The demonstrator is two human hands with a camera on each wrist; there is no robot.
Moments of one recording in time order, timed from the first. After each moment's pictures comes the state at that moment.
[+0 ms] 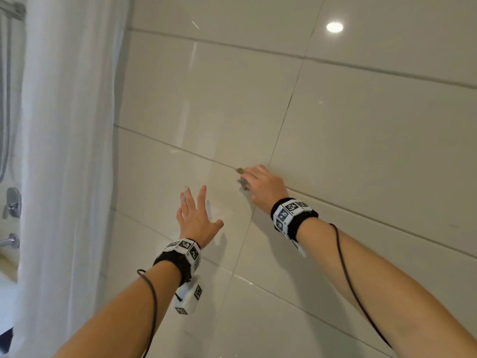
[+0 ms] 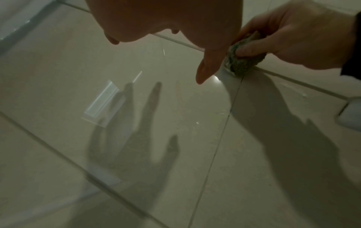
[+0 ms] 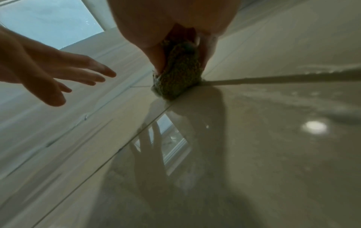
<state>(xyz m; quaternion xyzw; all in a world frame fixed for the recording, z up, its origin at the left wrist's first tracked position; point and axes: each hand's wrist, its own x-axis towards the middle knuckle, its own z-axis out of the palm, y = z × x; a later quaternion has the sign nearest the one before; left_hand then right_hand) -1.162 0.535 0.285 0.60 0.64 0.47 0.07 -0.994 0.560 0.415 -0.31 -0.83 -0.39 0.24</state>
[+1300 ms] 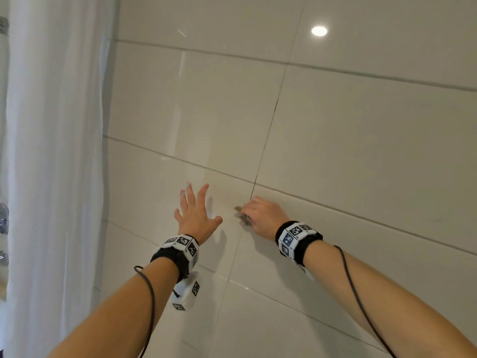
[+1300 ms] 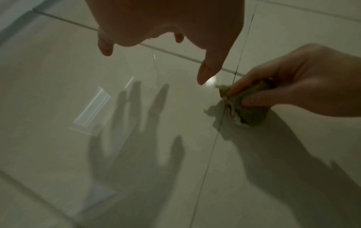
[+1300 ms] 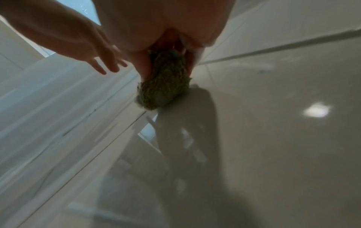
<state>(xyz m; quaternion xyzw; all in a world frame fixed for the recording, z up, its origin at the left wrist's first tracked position) -1.158 0.536 0.315 0.63 0.62 0.47 0.08 -0.958 0.544 0.380 -0.35 -0.88 -0.29 0.12</state>
